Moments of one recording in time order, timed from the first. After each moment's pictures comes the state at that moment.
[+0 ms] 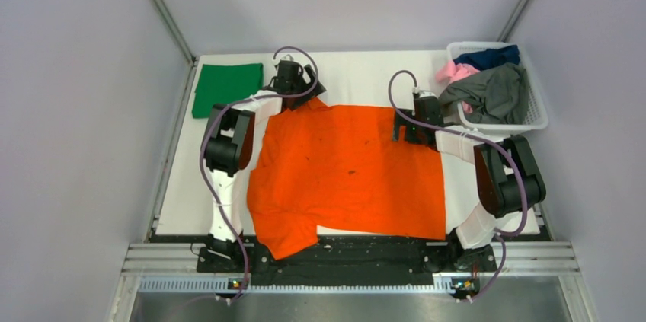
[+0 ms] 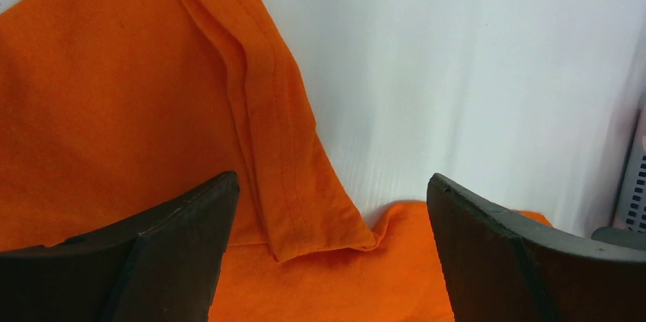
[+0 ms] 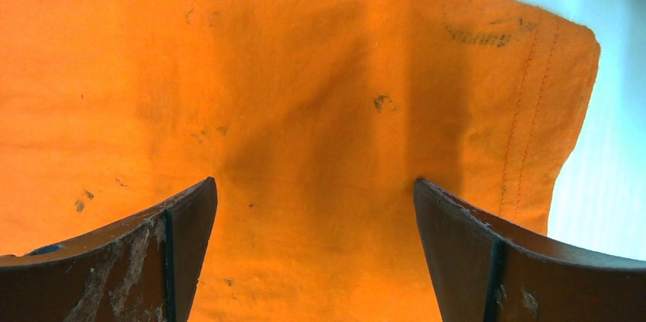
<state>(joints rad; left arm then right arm) -0.31 2.18 1.54 -0.02 0.07 -0.75 0.26 1.65 0.85 -0.04 0.08 0.29</state>
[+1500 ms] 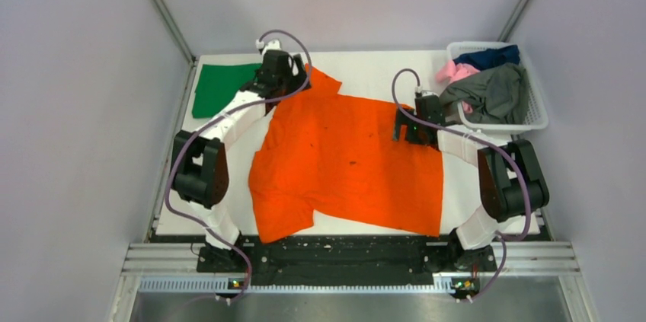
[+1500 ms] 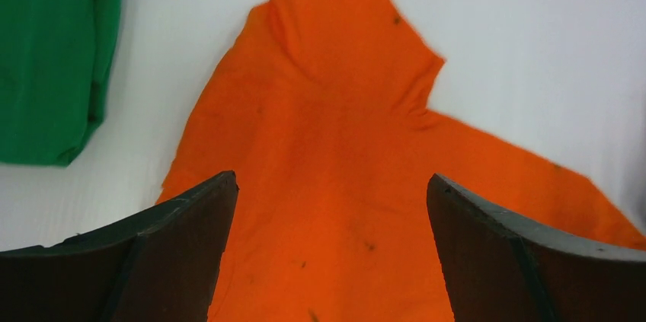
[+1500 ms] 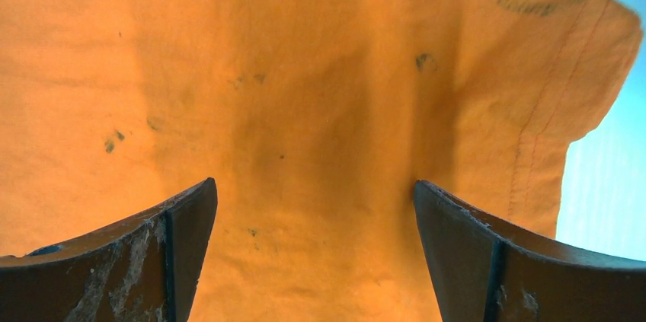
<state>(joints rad) -0.34 1.81 1.48 -0.23 -0.17 -0.53 0.26 1.62 0.87 -0.11 0.08 0.33</state>
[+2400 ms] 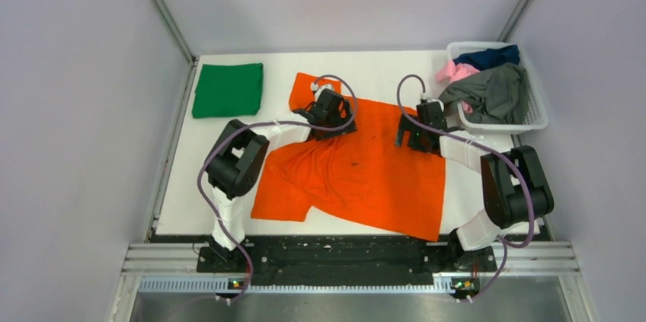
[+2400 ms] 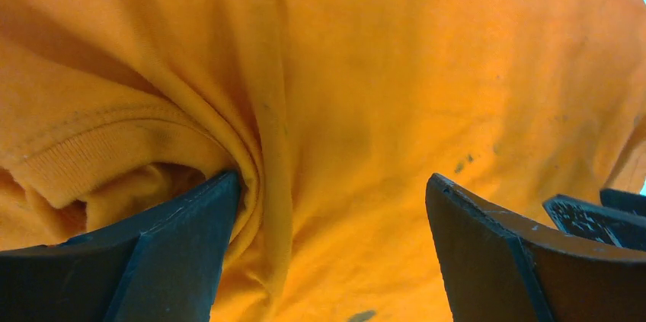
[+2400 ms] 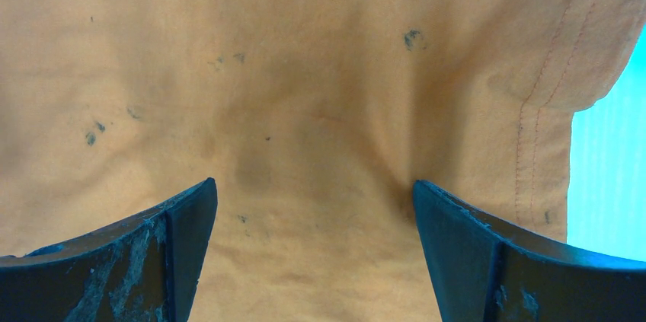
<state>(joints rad) -0.61 1.99 1.33 -0.16 -0.09 -0.76 0.26 1.57 0.80 -0.14 0.11 0.41</state>
